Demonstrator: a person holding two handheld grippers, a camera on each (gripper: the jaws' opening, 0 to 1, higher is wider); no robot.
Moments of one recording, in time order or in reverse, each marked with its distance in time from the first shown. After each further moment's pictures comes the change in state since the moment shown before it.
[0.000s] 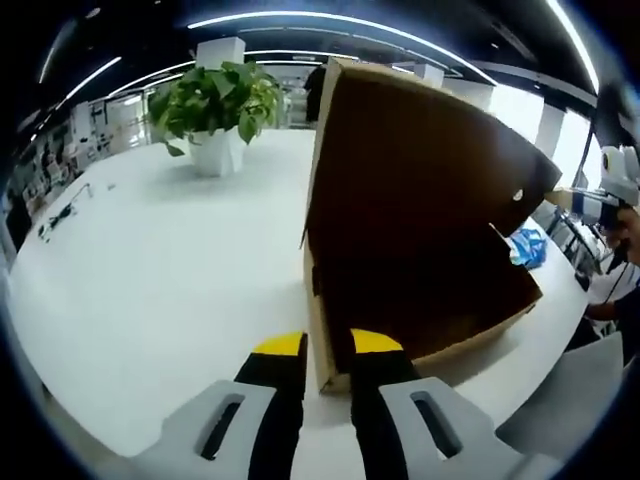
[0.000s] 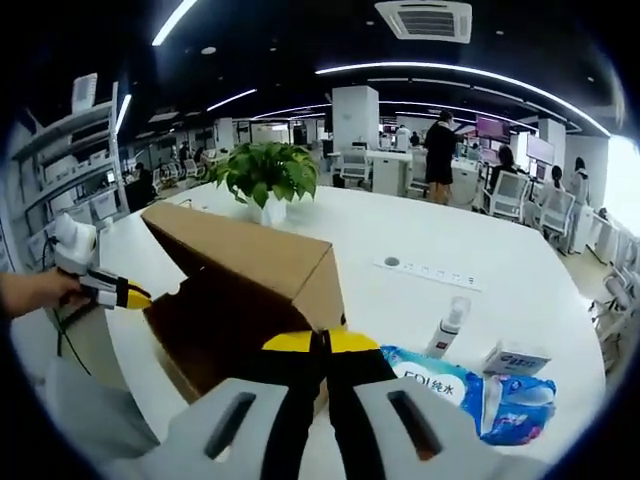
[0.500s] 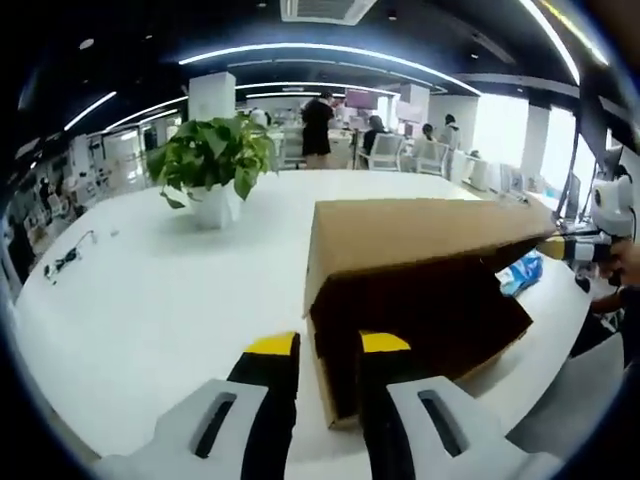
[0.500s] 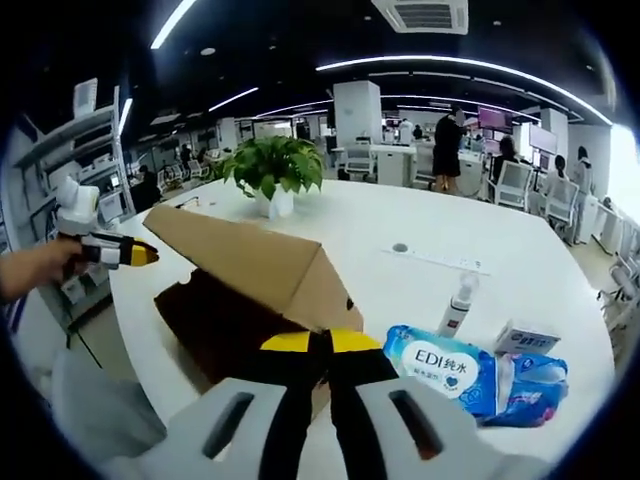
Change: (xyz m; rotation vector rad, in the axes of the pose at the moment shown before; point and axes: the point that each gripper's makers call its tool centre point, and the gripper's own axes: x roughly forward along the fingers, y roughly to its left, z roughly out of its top) left arm -0.019 -0.007 0.054 0.085 -0.130 -0.003; right arm -0.010 0.011 -0.023 0.026 0.019 0.033
